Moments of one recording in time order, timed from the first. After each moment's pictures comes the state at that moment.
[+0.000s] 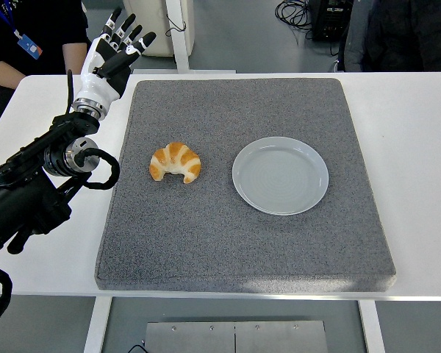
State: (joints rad) left arm -0.92 0.20 -0.64 -0.68 0.08 -0.07 -0.48; right arm -0.07 0.00 -0.01 0.16 -0.10 -0.09 0.28
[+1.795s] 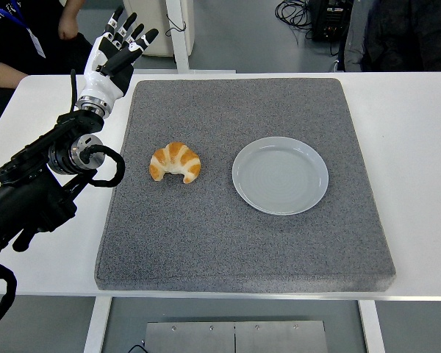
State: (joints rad) left arm -0.94 0.18 -0.63 -0.68 0.05 -0.05 -0.47; right arm -0.07 0.00 -0.01 0.16 -0.10 -0.09 0.28
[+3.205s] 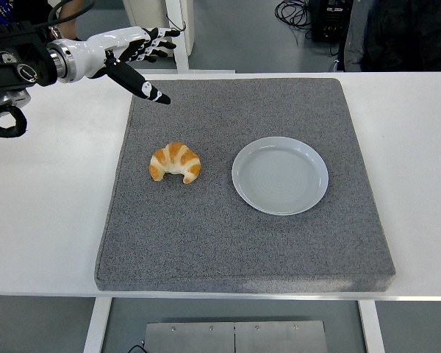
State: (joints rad) left arm -1.82 0.55 0.76 -1.23 0.14 0.01 -0.30; right arm -0.07 0.00 -0.01 0.16 -0.10 -0.09 0.28
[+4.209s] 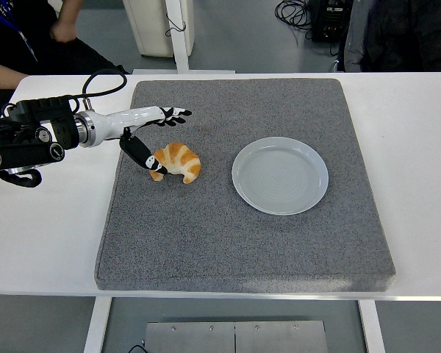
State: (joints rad) left arm -1.53 0.50 0.66 -1.18 0.51 0.12 -0.32; right arm -0.07 0.00 -0.01 0.16 -0.10 -0.09 0.28
